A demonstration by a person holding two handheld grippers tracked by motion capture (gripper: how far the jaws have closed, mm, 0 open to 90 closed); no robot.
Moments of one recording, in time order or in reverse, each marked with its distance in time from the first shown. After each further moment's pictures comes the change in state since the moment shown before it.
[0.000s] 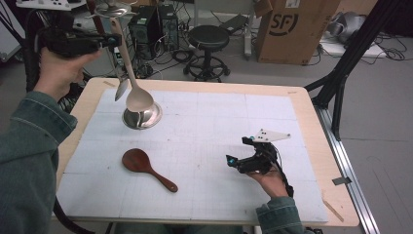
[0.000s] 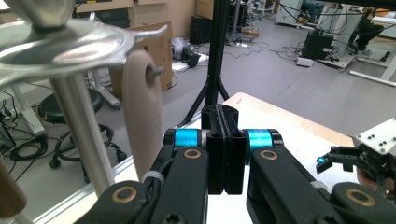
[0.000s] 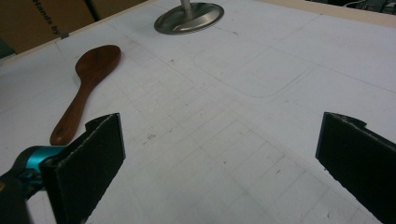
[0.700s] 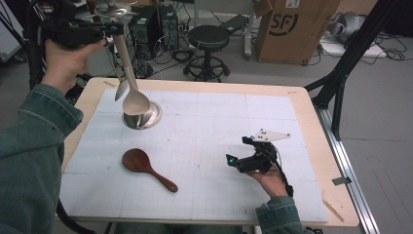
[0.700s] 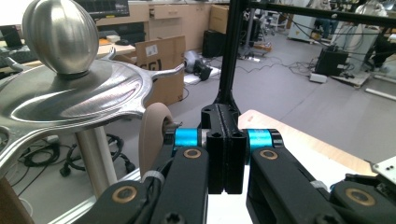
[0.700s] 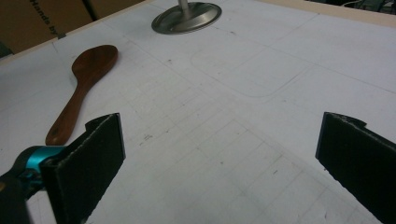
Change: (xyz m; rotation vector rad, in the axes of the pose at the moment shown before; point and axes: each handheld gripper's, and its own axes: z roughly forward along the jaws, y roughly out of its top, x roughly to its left) left arm 0.002 0.012 0.007 -0.051 0.056 -0.020; right arm -0.002 0.000 0.001 0.003 -0.005 0.003
